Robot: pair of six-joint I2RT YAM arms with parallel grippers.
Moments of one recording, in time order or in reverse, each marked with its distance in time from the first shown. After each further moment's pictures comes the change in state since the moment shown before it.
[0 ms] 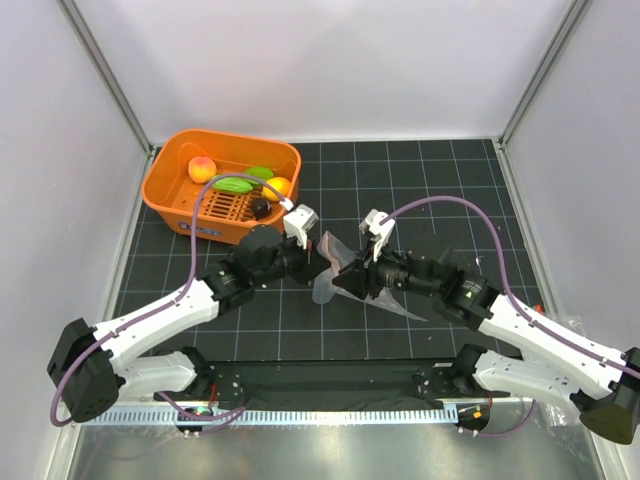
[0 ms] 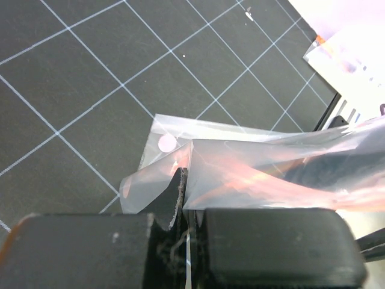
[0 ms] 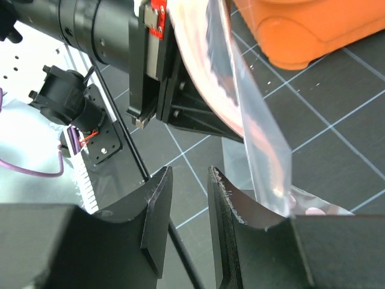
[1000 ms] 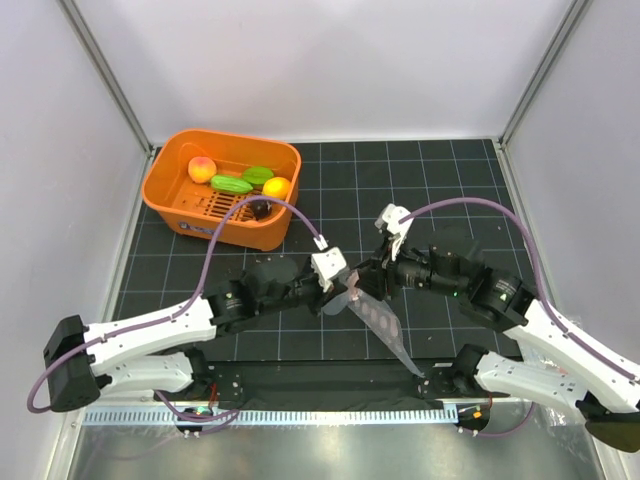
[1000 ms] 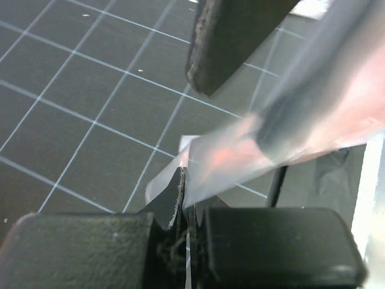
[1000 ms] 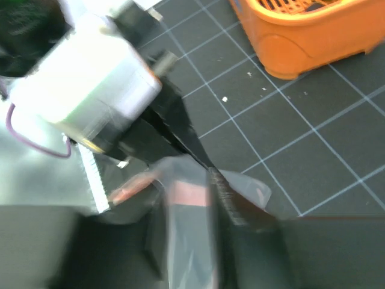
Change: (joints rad) left arm -0.288 -0.046 0.000 0.003 -0.108 0.368; right arm 0.000 -0.077 0.173 -0.253 -0.018 -0.066
